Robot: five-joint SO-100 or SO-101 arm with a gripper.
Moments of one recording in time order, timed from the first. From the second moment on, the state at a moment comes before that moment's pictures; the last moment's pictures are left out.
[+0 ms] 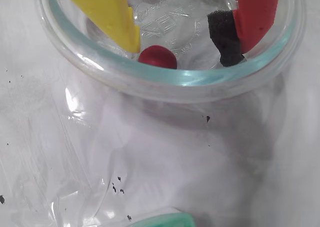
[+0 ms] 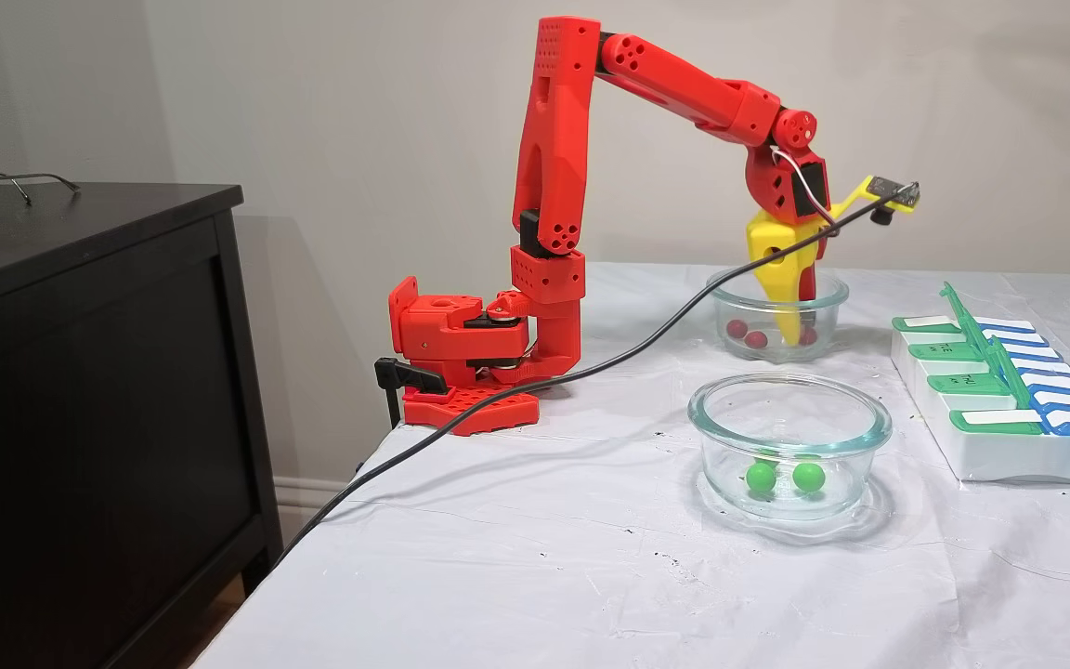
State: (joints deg) arm -32.9 103.3 108.9 50.3 -46.3
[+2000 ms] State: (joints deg) arm -29.6 110.3 119.0 45.0 -61.1
